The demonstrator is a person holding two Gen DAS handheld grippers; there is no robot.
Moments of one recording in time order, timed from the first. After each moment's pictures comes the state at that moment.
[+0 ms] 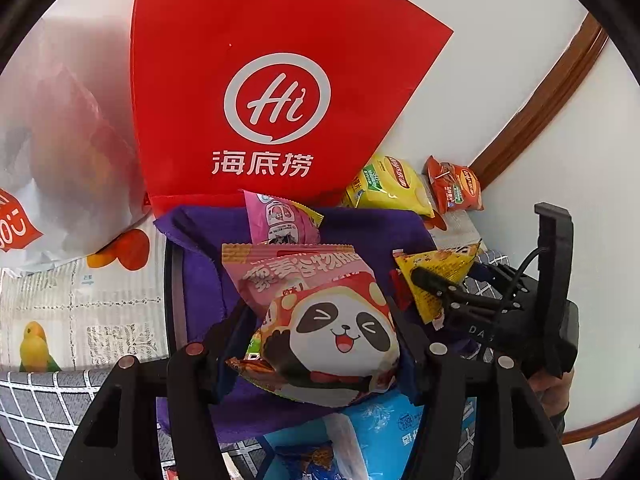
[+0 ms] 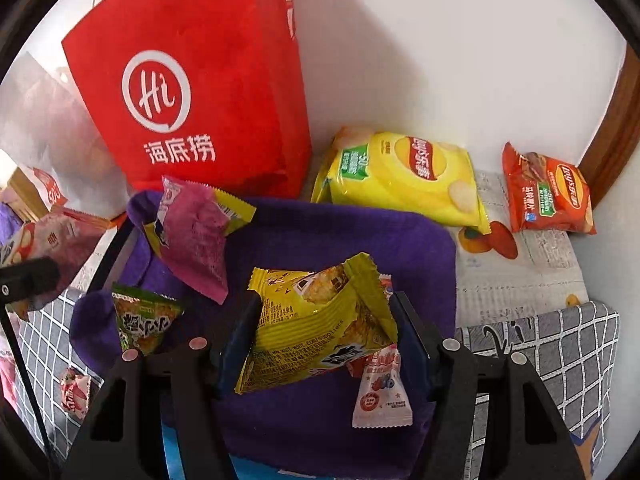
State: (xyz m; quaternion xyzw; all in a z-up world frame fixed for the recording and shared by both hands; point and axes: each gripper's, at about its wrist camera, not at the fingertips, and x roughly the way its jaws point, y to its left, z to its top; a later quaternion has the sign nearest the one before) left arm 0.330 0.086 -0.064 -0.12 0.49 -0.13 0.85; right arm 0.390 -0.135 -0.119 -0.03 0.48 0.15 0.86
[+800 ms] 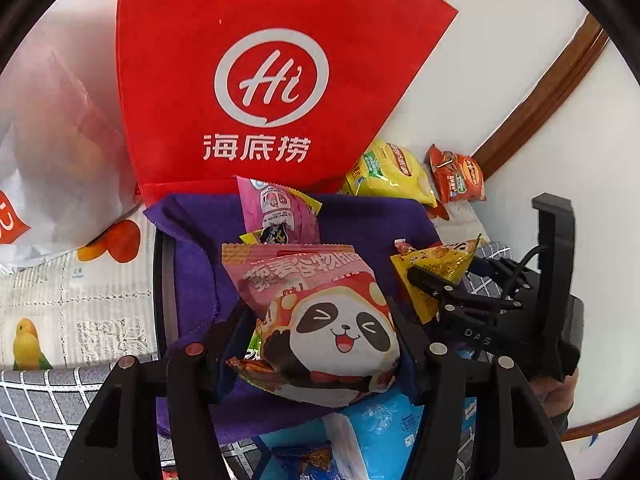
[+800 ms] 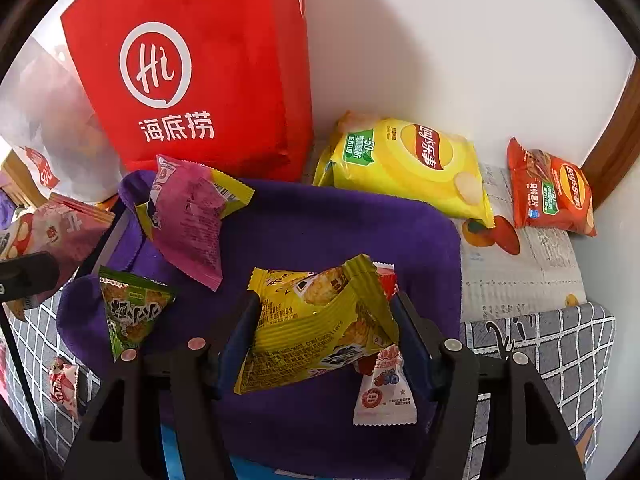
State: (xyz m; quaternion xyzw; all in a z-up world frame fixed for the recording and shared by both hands) left arm 0.335 0.078 -0.078 -0.12 0.51 -0.13 0.84; right arm 0.390 -0.129 -0.125 -0.05 0.49 0.15 0.86
